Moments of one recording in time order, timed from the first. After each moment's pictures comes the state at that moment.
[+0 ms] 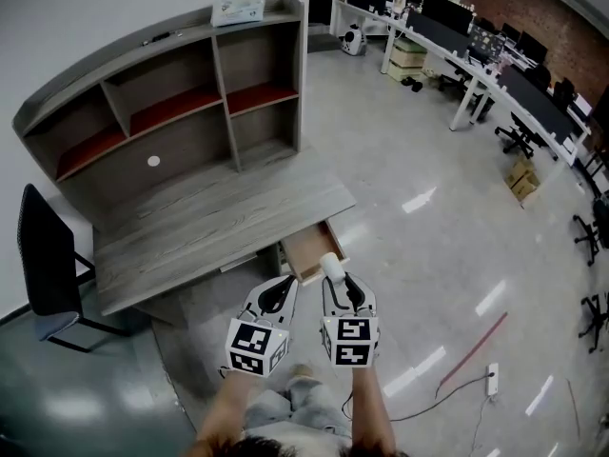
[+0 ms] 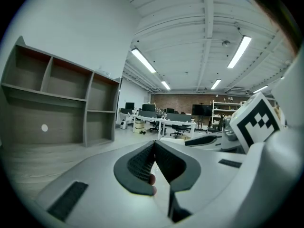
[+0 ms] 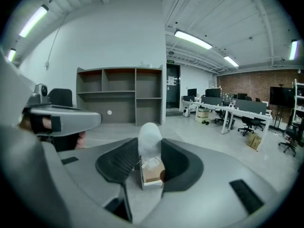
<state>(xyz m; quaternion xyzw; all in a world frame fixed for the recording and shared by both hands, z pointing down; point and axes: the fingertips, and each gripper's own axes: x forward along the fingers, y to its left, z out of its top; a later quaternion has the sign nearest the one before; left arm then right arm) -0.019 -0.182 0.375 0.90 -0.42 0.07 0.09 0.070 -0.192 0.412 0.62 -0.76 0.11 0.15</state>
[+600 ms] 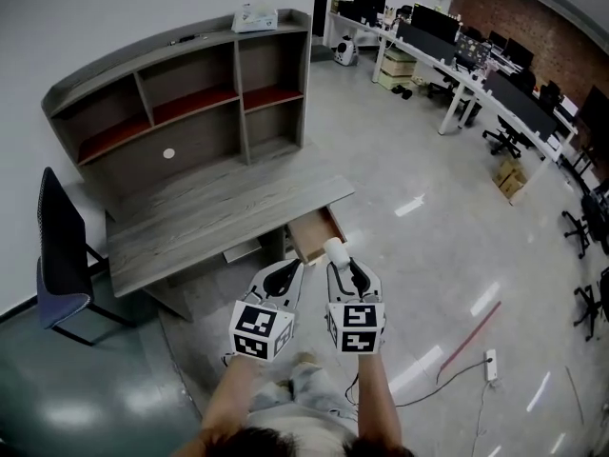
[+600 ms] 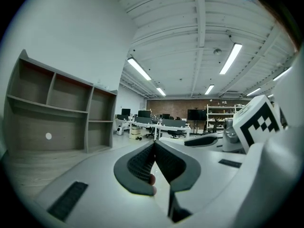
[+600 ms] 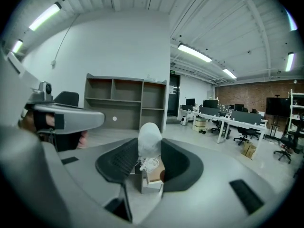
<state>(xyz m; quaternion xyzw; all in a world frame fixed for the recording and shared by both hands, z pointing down) -0.052 -0.094 0.321 0.91 -0.40 0.04 0.06 0.034 -0.102 0.355 0.63 -0.76 0.06 0.14</state>
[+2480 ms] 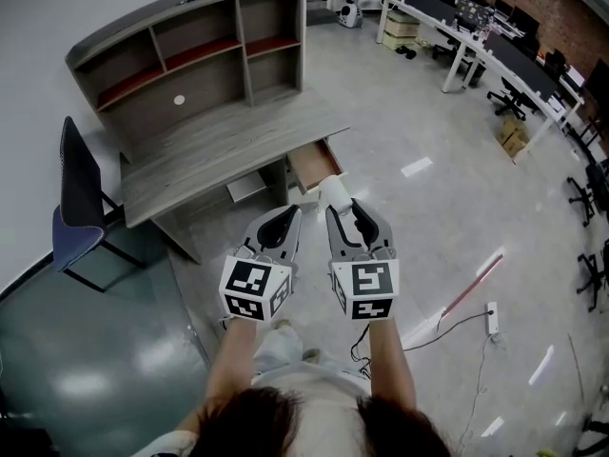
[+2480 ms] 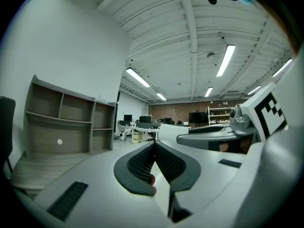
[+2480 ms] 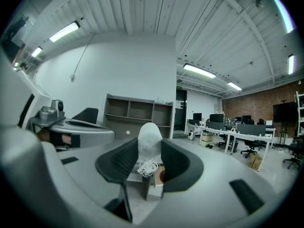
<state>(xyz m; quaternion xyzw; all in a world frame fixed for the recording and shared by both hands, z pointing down) -0.051 0.064 0.268 0.90 -0.43 0.02 0.03 0.026 0.065 0.265 0.60 -0.80 -0.01 0.08</state>
